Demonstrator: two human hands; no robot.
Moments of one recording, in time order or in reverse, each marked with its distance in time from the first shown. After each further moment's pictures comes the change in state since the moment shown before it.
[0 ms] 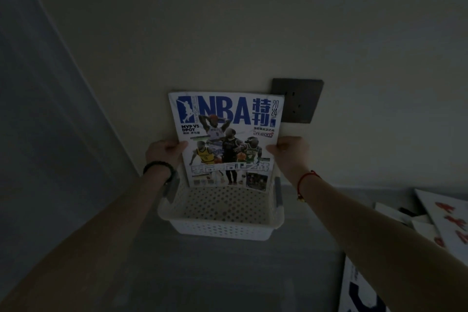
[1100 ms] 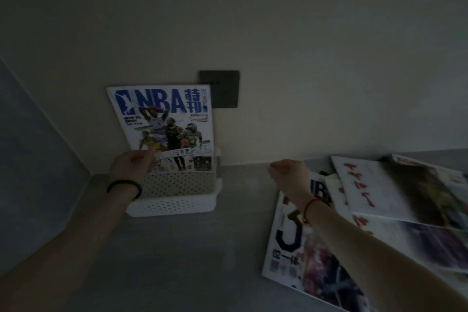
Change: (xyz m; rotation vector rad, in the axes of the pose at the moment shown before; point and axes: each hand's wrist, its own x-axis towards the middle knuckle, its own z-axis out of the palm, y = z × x) left_hand -0.110 0.013 0.014 -0.111 -0.094 0.074; right_hand -0.090 0.090 -0.128 -0.046 0.061 0.131
